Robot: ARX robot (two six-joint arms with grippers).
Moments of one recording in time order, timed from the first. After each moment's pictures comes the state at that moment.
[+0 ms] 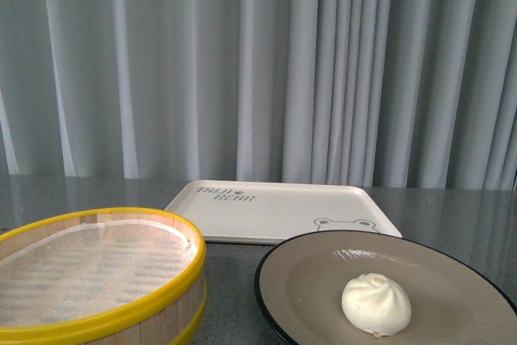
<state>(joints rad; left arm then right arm) 0.00 0.70 0.03 0.68 0.00 -0.01 0.00 0.00 0.01 0.00 0.00 -0.01</state>
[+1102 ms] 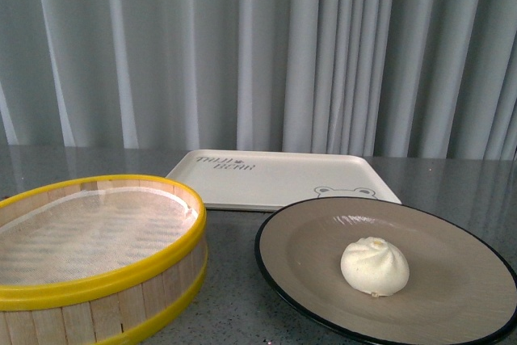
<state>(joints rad) 0.00 0.20 0.02 0.20 0.00 -0.01 0.00 0.00 0.01 0.00 0.00 -0.01</state>
